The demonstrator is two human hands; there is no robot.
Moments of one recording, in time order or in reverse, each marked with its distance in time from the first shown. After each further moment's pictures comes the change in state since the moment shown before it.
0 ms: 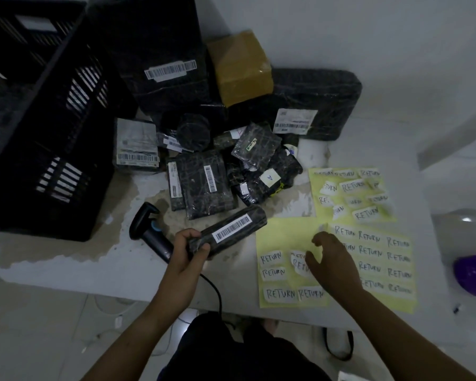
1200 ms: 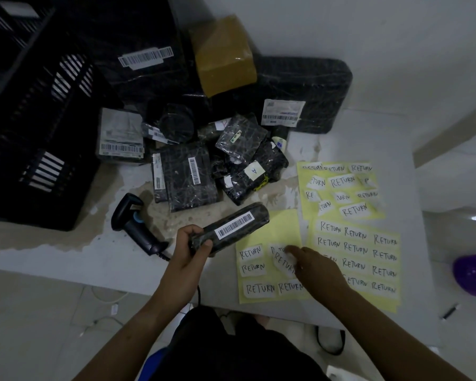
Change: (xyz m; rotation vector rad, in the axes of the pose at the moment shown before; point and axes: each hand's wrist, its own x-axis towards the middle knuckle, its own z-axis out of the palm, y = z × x) left_hand -0.008 0.006 0.055 0.042 0.004 -0.006; right_hand -0.003 0.030 -0.002 -0.284 -0.301 -0.227
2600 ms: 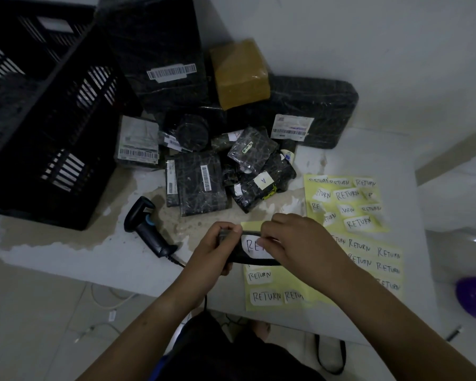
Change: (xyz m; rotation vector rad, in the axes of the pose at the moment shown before) left_hand -0.001 0.045 0.011 -0.210 -0.167 -0.063; right_hand -0.003 -0.101 -0.140 0.003 0.259 -0.430
